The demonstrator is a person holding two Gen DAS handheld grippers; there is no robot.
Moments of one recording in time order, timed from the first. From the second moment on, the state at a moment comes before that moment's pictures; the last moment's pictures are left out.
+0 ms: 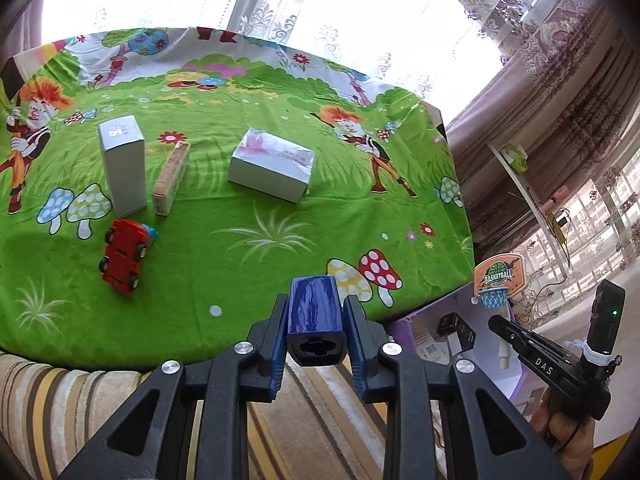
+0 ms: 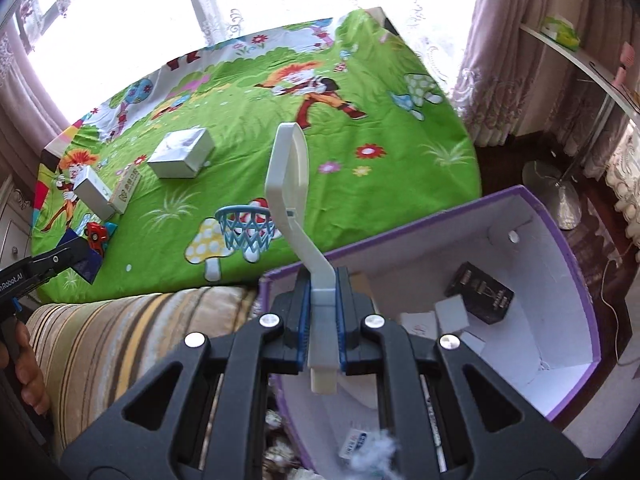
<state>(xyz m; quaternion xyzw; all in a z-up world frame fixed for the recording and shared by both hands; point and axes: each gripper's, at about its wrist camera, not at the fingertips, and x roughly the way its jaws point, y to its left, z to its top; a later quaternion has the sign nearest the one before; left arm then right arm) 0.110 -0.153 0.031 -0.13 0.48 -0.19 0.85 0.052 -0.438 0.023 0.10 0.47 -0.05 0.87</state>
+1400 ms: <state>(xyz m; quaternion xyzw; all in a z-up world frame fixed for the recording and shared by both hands) 0.086 -0.305 0.031 -0.06 0.51 -0.32 0.79 -0.029 -0.594 -0.015 0.16 0.50 -0.24 0.82</state>
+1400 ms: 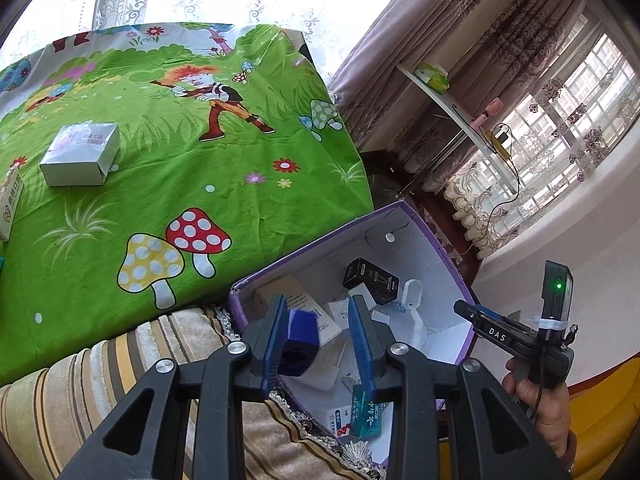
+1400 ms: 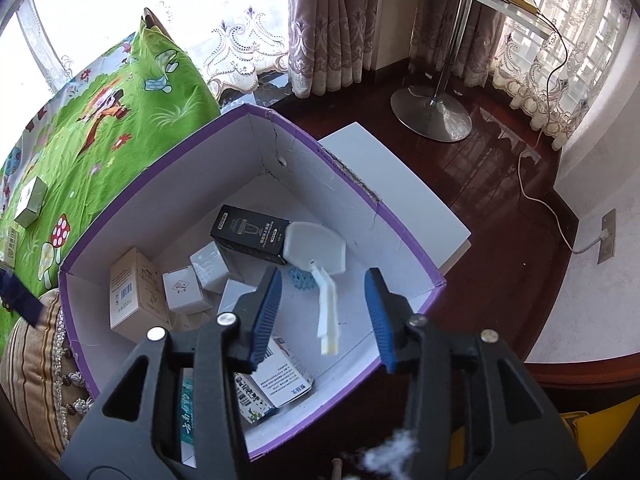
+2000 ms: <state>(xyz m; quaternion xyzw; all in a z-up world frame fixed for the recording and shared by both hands) 0.089 -0.263 0.025 -0.09 0.52 -0.30 0.80 0.003 -0.521 -0.073 0.08 0.61 -0.13 0.78</state>
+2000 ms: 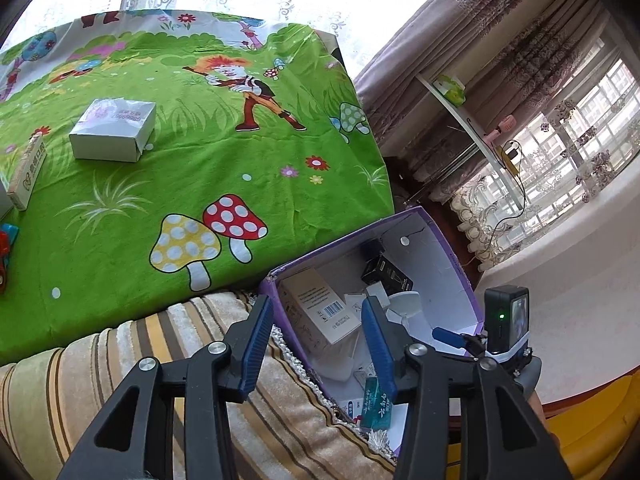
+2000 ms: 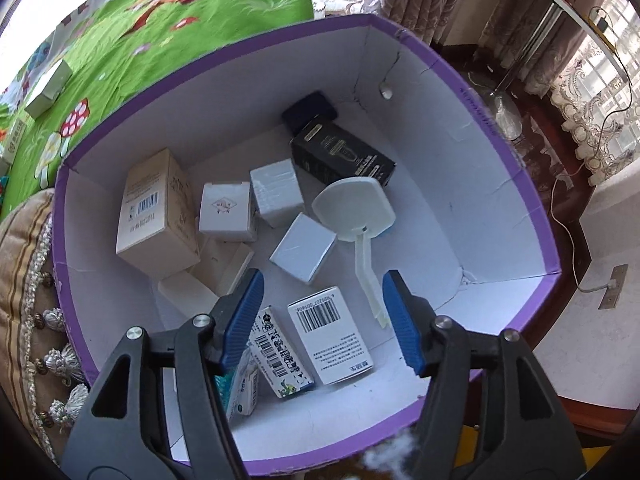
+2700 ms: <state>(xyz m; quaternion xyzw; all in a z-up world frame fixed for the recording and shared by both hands) 0.101 -0.071 0.011 -0.16 0.51 -0.13 0.83 0.029 -0.516 -0.109 0.01 0.67 -0.18 0.72</state>
